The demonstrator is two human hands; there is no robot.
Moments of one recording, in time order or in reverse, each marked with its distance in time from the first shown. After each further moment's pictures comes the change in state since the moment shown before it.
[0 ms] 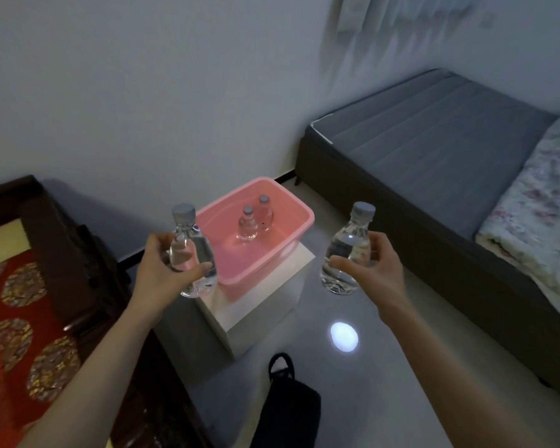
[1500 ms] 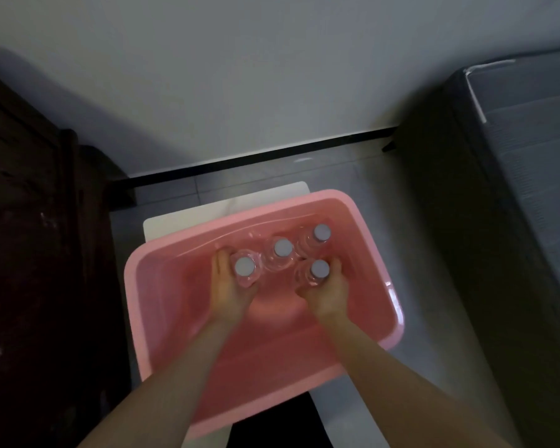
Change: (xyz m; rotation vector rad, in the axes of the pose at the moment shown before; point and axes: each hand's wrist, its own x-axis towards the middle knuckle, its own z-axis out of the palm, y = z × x) left_hand 0.257 -0.227 0.225 0.178 0.329 -0.241; right_hand 0.353 0.187 0.280 -0.425 -0.391 0.260
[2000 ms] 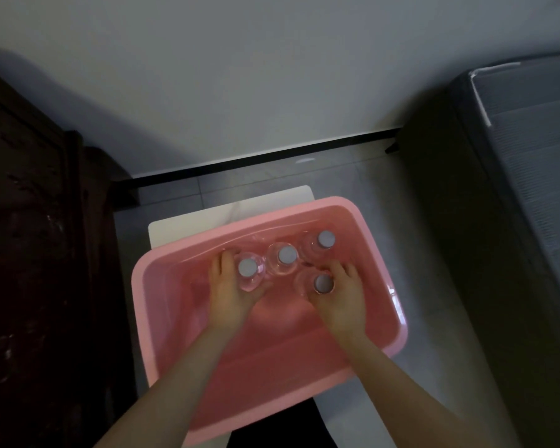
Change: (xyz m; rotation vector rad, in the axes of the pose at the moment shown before) left_hand 0.002 0.019 -0.015 0.090 -0.050 -0.010; right_hand -0.016 -0.012 -0.027 -0.267 0.036 -0.271
